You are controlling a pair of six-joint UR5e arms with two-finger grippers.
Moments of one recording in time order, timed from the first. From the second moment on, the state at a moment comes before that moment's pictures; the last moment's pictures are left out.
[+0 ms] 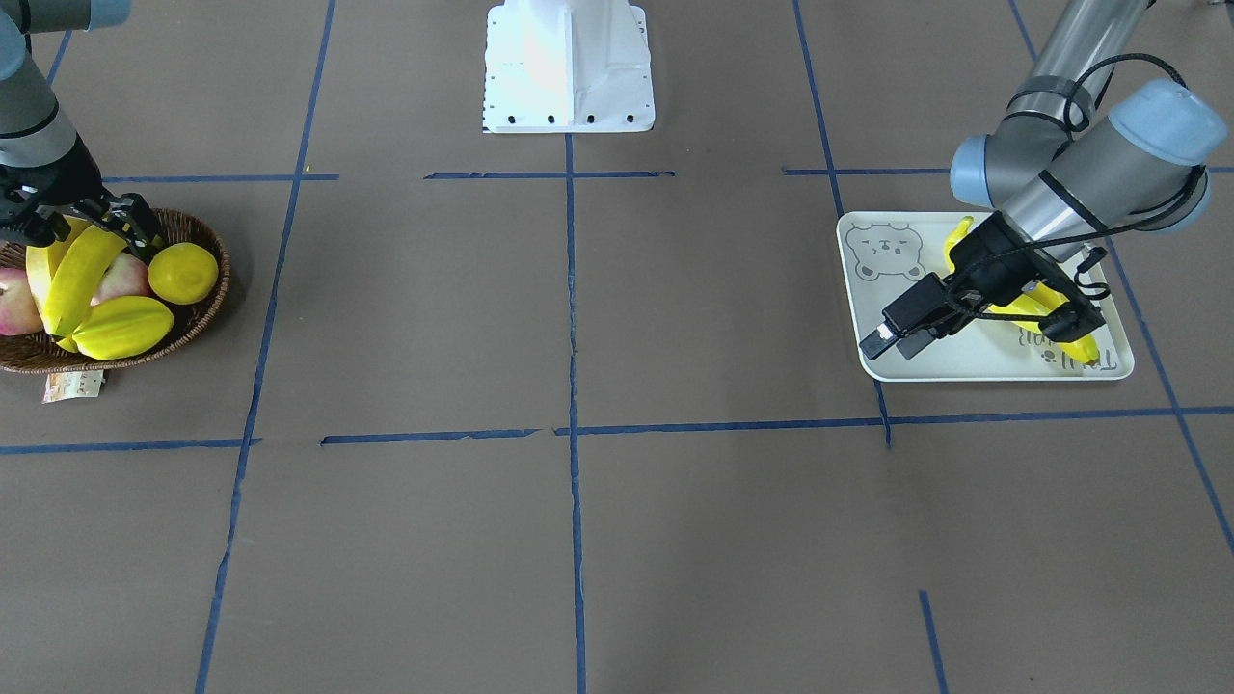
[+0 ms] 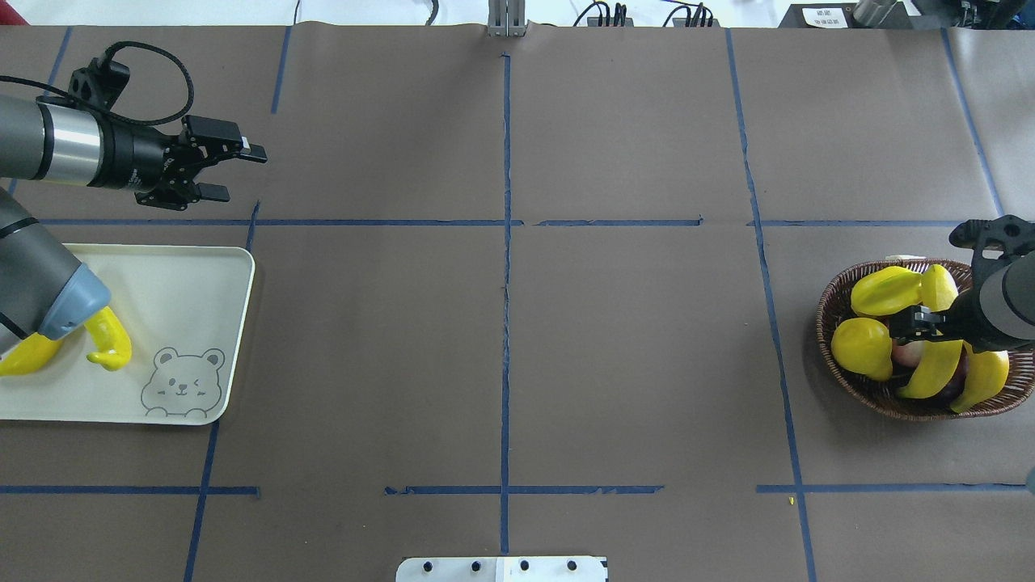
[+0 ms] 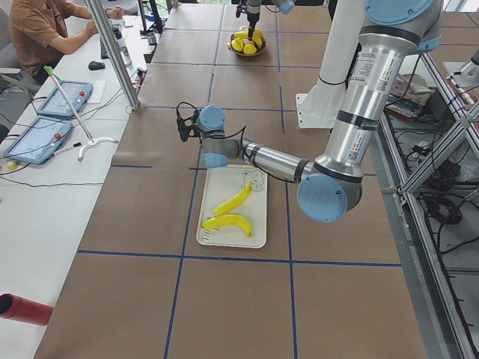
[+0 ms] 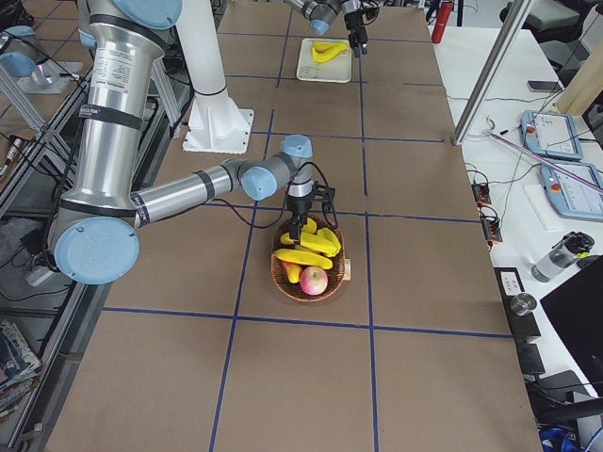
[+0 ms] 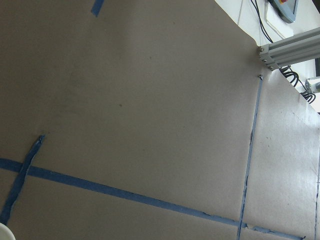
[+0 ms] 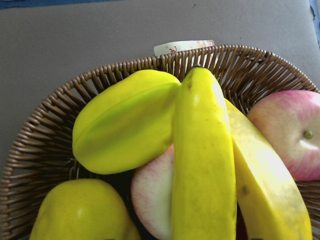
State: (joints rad) left arm -0.96 -1.86 -1.51 -2.73 -2.18 -1.67; right arm 0.80 -1.78 2.05 -1.40 1.93 1.05
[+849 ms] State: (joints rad) left arm -0.96 -1.85 -1.52 -2.73 -2.19 -1.67; right arm 0.80 -1.79 2.07 -1.41 1.94 1.04
